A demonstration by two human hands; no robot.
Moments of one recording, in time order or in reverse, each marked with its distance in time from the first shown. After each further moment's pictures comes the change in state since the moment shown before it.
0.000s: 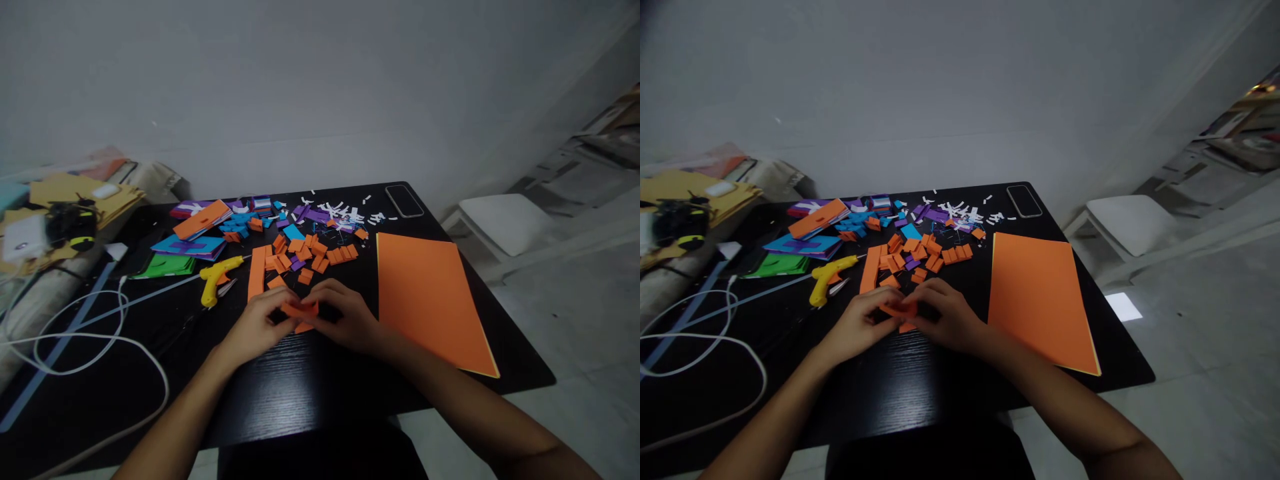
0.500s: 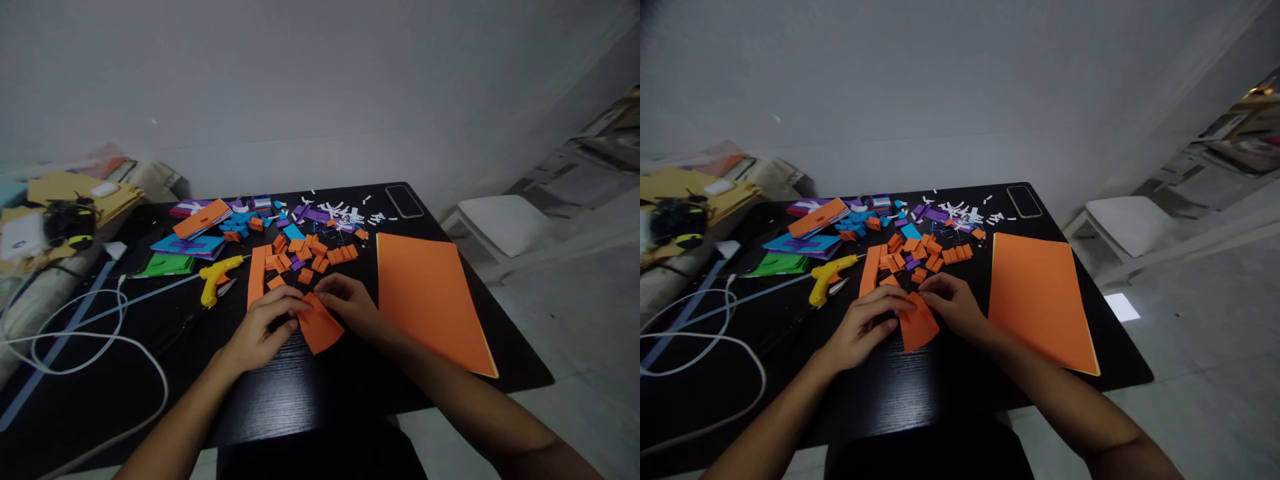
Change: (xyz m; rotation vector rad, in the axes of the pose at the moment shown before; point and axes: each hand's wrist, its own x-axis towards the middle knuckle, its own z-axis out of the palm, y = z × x) left_hand -0.005 0.009 0.003 0.047 0.005 0.151; right_hand 0.007 0.005 -0.005 0.447 0.082 0.599
